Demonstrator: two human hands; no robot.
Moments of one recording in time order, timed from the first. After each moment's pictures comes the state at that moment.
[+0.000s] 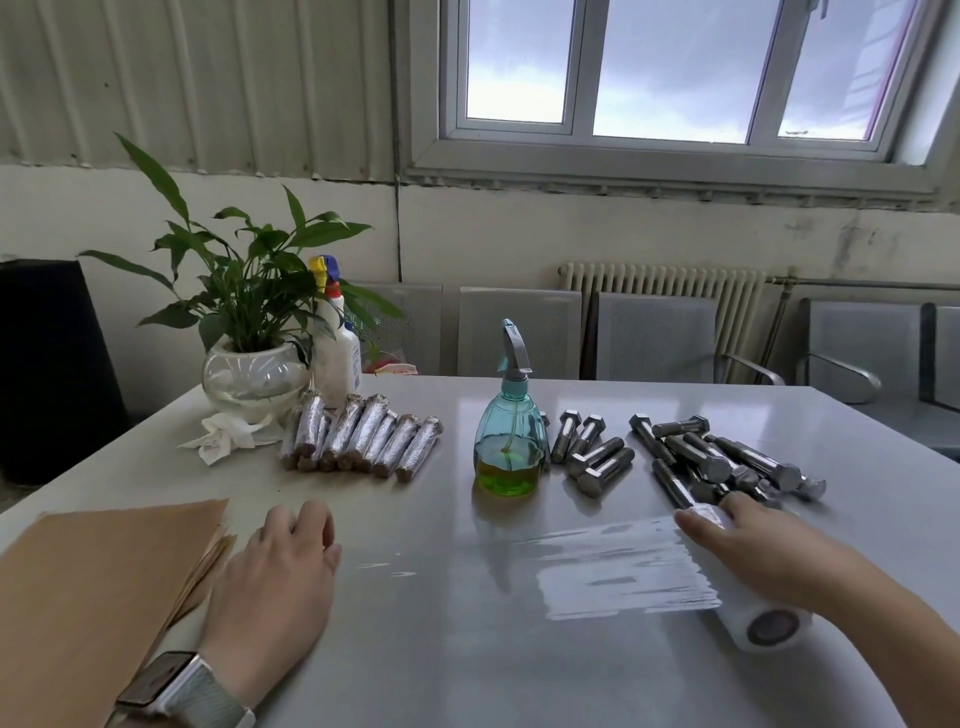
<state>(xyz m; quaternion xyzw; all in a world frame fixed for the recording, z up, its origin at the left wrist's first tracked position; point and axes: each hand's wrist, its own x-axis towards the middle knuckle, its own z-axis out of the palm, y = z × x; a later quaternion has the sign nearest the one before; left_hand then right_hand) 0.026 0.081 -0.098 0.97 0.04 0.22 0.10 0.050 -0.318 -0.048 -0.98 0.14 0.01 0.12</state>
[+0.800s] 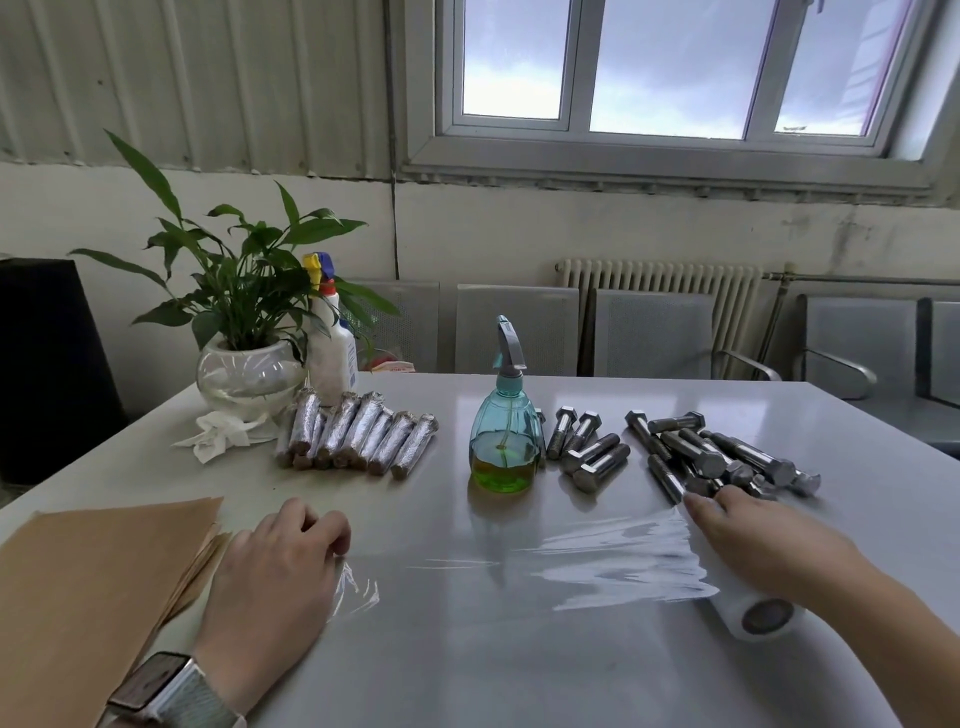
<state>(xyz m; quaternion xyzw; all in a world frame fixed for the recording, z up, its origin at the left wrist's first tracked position) 0.021 0.080 -0.095 0.96 -0.03 0.26 0.08 0.056 -0.322 -0.050 -0.99 0.12 0.00 0.05</state>
